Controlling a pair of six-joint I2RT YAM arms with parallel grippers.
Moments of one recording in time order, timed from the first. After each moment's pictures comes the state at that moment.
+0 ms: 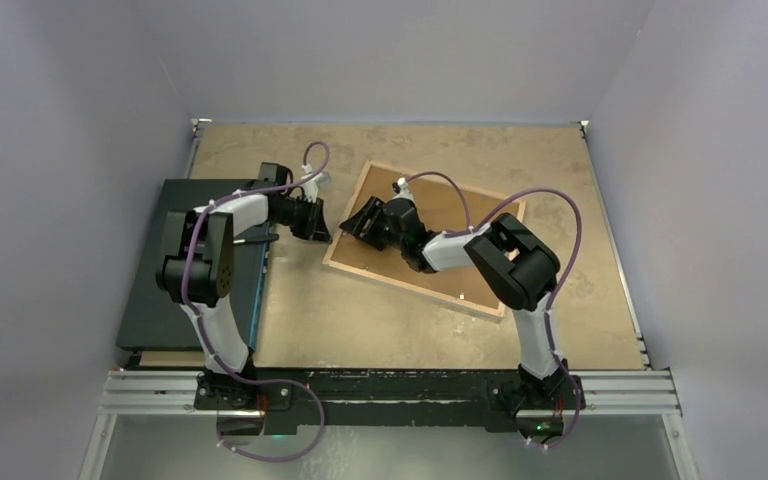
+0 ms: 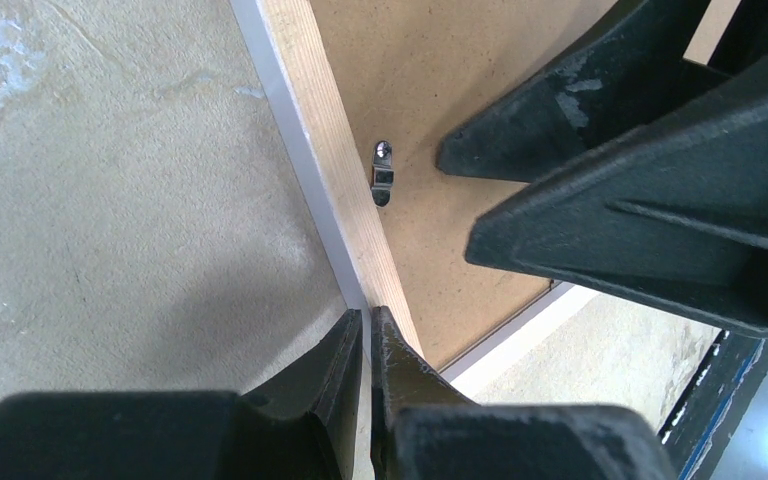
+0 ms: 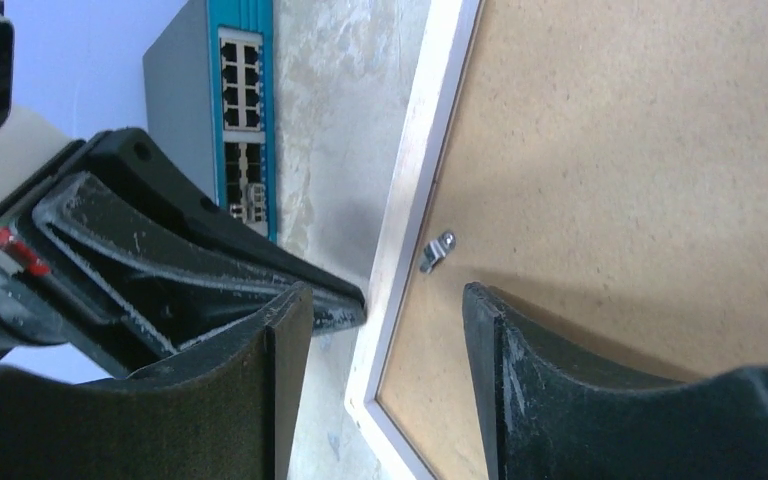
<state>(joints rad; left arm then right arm) -0.12 1.89 1.15 -0.38 0.73 0.18 0.74 2.06 1.07 0.56 -0.05 1.10</state>
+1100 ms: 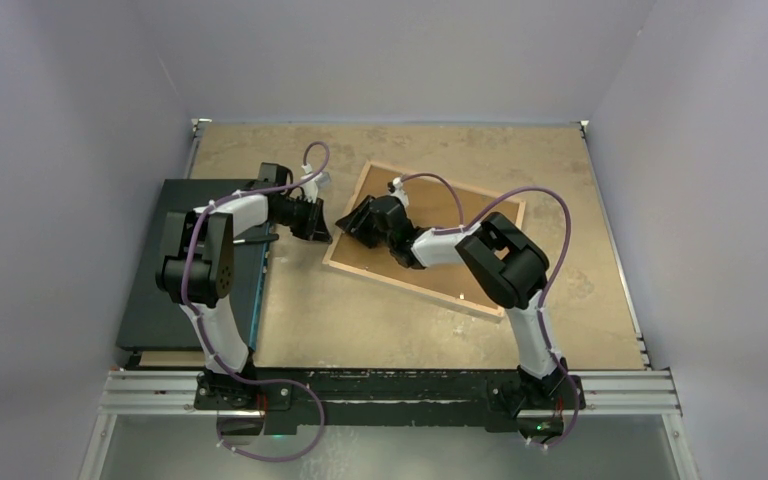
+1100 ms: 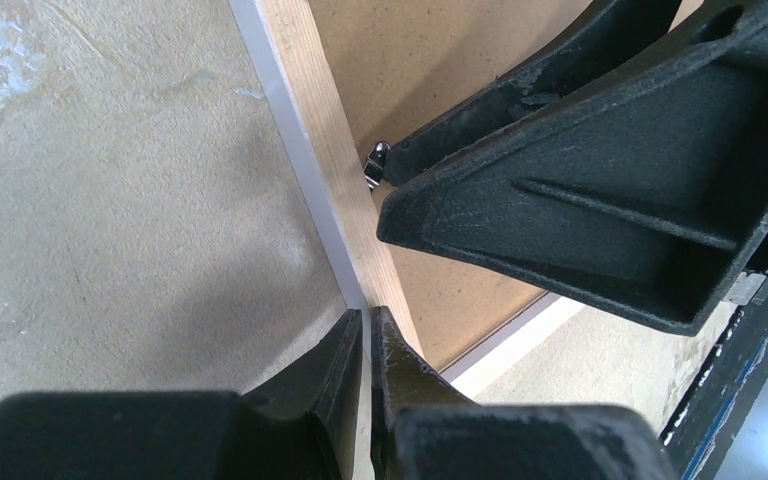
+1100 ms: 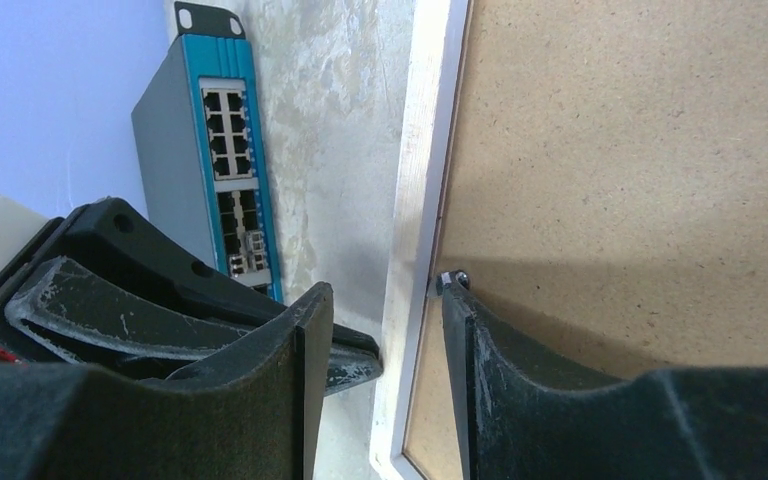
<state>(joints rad) -0.12 1.89 1.14 -0.37 0.73 0.18 0.77 2.13 1.20 0.45 0.05 1.20</state>
